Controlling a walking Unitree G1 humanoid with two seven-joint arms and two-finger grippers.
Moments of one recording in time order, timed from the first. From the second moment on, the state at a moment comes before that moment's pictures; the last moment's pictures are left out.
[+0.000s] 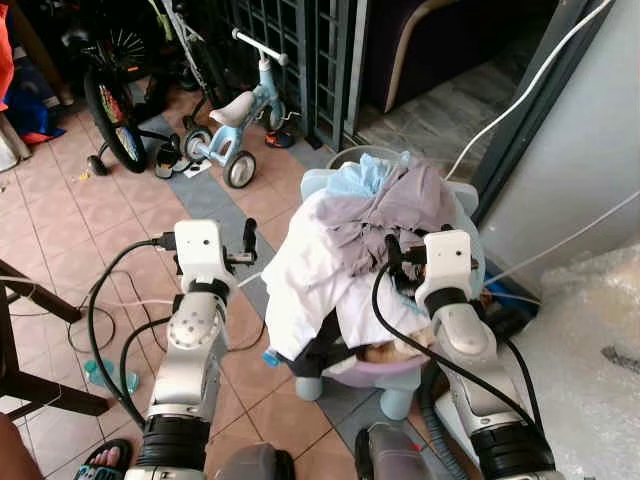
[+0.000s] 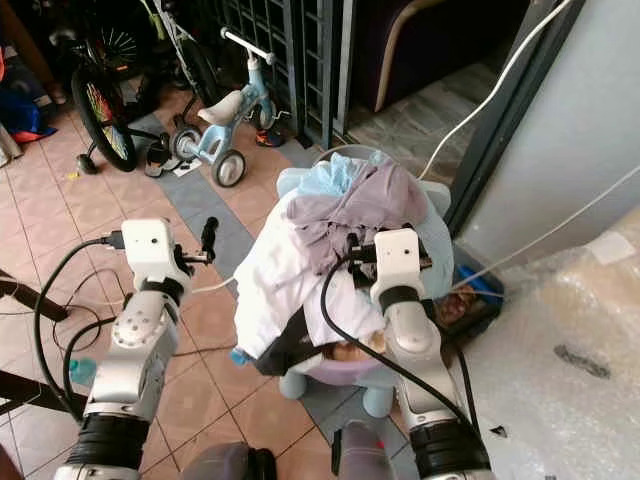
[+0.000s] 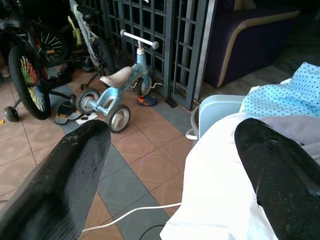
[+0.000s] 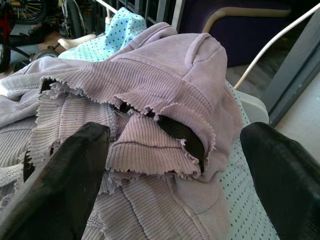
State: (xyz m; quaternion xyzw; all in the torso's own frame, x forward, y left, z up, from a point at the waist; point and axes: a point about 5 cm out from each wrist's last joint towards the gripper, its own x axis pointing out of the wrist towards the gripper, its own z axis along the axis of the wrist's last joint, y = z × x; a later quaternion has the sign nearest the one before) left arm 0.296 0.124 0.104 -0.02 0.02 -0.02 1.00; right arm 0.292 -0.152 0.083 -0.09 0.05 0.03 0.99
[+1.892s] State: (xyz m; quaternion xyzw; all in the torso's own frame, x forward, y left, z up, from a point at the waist) left arm 0.287 0.131 0.093 -0.02 0.06 -0.01 1.00; right arm 0.331 -0.133 0.095 -0.08 0.05 0.00 1.00
